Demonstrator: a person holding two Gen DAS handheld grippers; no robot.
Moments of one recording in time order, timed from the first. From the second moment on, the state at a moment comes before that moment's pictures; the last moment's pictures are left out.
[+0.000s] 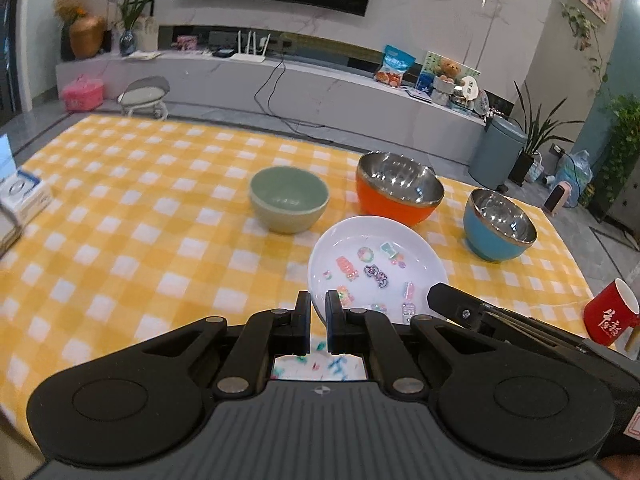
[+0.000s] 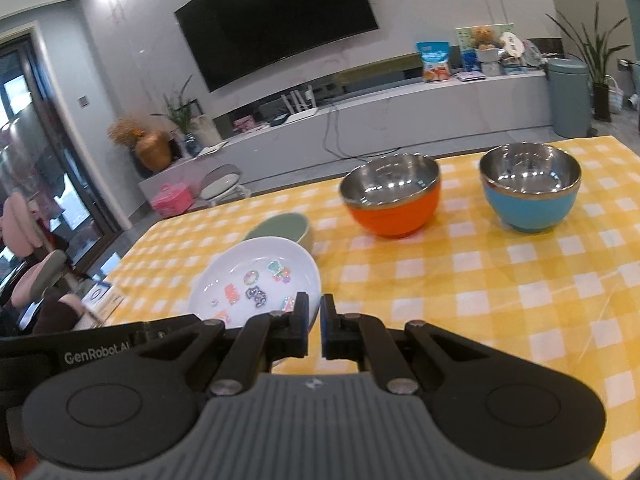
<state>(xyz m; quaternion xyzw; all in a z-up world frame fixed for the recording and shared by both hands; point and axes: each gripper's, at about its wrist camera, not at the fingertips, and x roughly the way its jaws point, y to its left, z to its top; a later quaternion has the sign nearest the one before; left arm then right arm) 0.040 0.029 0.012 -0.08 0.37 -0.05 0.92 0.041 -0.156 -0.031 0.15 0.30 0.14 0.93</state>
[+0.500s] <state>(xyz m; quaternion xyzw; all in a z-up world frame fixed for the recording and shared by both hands) 0.010 0.062 -0.029 -0.11 0.42 -0.03 0.90 0.009 -0.136 -0.063 0.16 0.36 0.18 0.90</state>
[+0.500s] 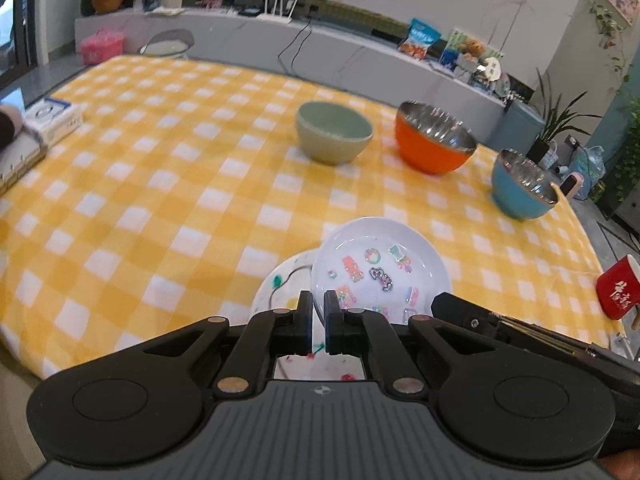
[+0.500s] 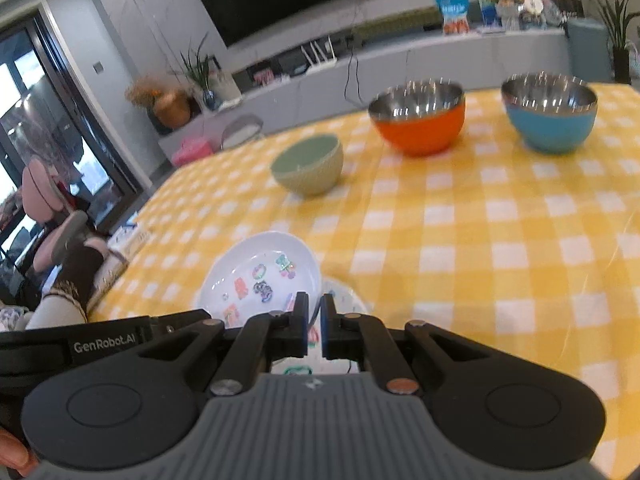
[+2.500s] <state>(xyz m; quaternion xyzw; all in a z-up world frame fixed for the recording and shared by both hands) 0.031 0.008 0.026 -0.07 0.42 -0.08 0.90 0.021 -0.170 -0.028 0.11 0.35 0.10 0.93</state>
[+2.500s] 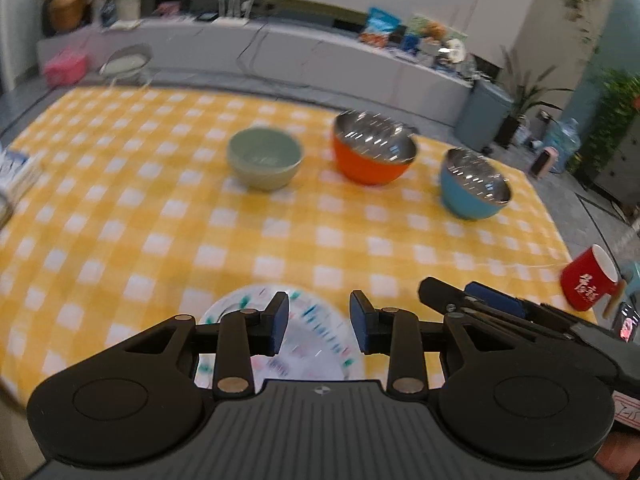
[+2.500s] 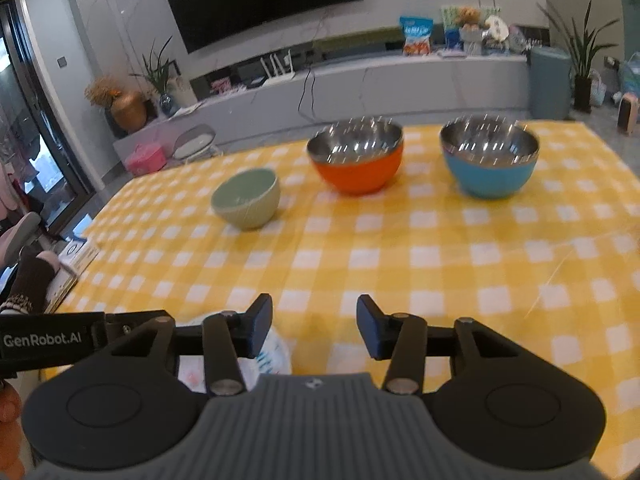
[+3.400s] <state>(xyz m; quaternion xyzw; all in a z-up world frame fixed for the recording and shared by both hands) 0.134 -0.106 0.022 -0.08 0.36 -0.12 0.92 0.125 -0.289 -0.022 0.13 0.29 -0.06 0.95</state>
